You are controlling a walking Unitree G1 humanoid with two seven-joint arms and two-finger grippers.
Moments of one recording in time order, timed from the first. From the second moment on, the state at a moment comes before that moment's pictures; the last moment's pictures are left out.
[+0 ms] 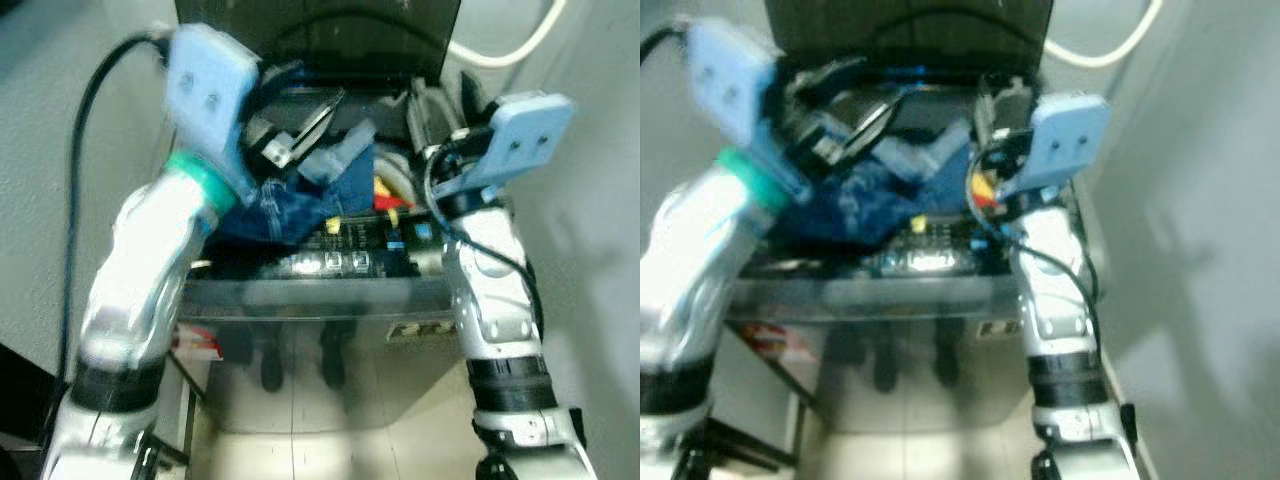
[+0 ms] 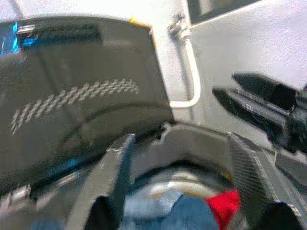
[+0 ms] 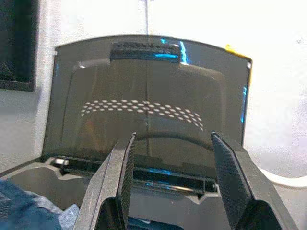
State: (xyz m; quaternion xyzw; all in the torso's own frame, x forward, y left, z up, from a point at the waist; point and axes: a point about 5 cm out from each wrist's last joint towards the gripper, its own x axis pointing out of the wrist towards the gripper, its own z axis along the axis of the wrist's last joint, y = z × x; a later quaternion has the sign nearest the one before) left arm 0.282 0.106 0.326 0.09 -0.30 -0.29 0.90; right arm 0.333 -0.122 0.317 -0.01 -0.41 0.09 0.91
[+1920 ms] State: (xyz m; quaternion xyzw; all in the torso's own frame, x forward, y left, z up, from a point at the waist) left arm 0.381 0.097 0.297 0.05 -0.12 -0.26 0.96; right arm 0.333 -0.116 0.311 0.00 -0.40 0.10 0.91
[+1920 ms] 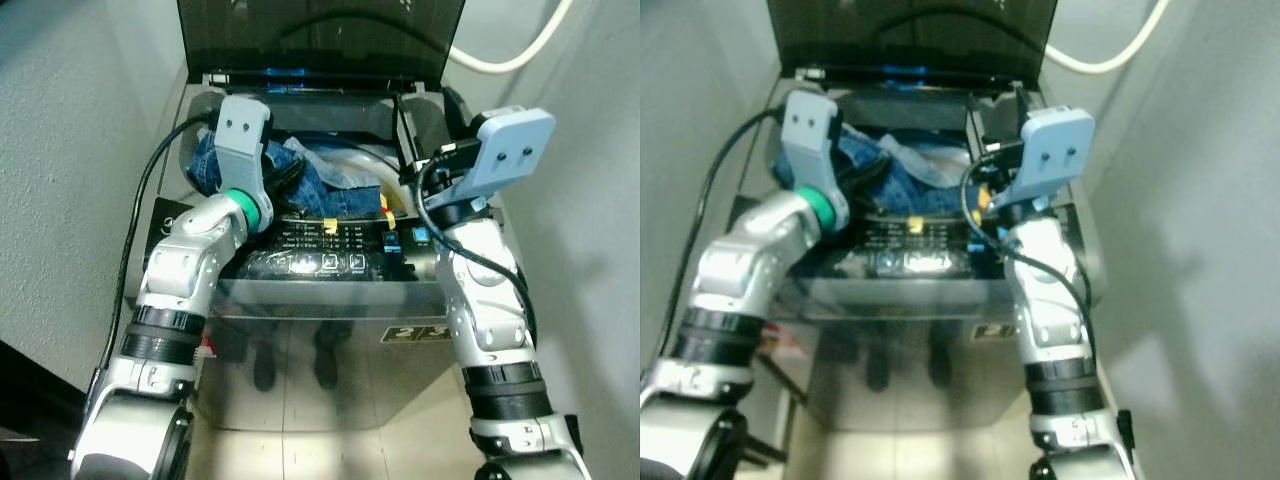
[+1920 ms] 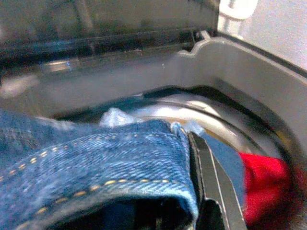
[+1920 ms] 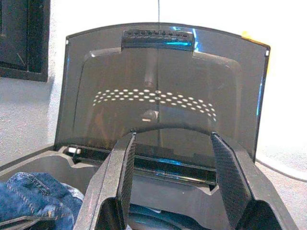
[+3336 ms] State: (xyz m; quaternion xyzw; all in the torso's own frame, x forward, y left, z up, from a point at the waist) left arm 0.391 0.106 0.325 0.11 -0.26 -0.30 0.91; right arm 0.327 -0.115 0.315 -0.01 -0.40 0.10 0.91
